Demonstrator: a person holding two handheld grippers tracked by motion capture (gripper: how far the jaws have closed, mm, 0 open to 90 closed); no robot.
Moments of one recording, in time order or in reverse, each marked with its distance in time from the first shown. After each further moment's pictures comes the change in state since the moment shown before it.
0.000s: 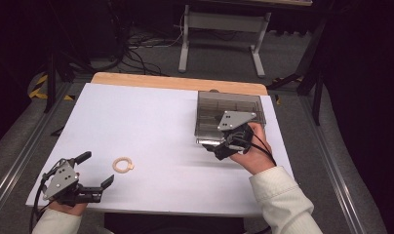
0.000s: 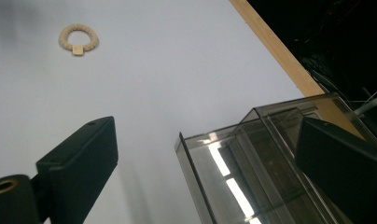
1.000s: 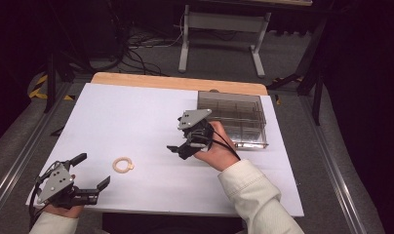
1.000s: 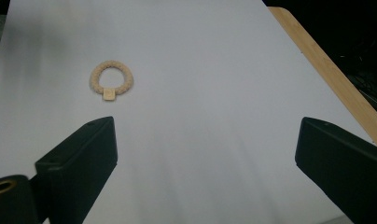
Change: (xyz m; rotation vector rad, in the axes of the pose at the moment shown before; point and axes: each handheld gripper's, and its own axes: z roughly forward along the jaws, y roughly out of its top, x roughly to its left) left arm 0.001 -0.002 -0.008 -0.013 0.019 -0.012; right arm 0.027 0.047 0.078 -0.026 0.129 -0.024
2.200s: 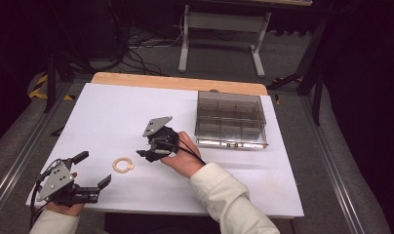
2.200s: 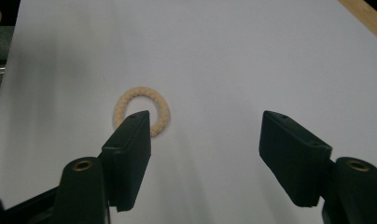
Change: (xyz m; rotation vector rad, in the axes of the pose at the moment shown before) left arm 0.003 0.003 0.003 -0.020 -0.031 0.008; right arm 0.033 0.023 0.089 0.031 0.096 0.080
